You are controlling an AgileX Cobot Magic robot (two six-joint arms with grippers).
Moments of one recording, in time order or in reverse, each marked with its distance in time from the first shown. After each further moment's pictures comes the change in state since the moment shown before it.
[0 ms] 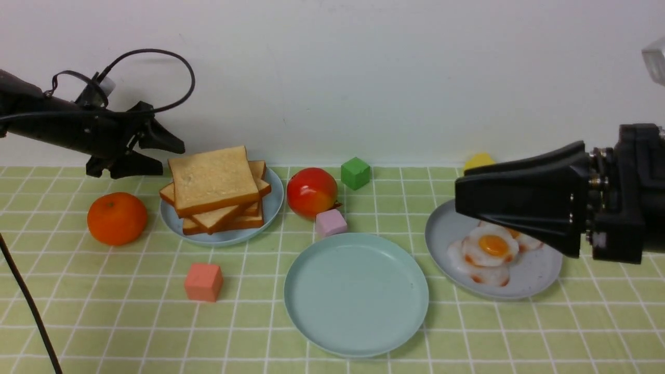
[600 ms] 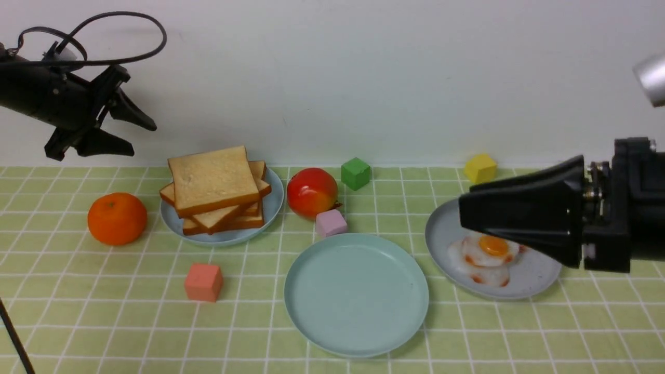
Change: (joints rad) right arm 0.000 0.000 0.000 -0.069 -0.024 0.035; left arm 0.000 -0.214 0.082 0.191 0.014 -0.365
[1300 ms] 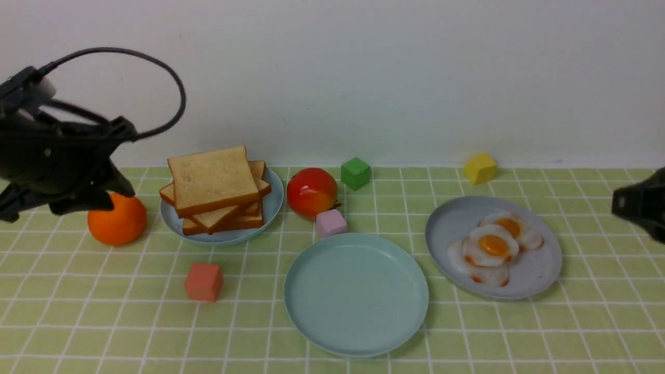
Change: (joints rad) right arm 0.000 -0.038 0.001 -1.266 -0.249 1.321; left arm -0.194 -0.638 0.749 0.392 -0.302 -0.297
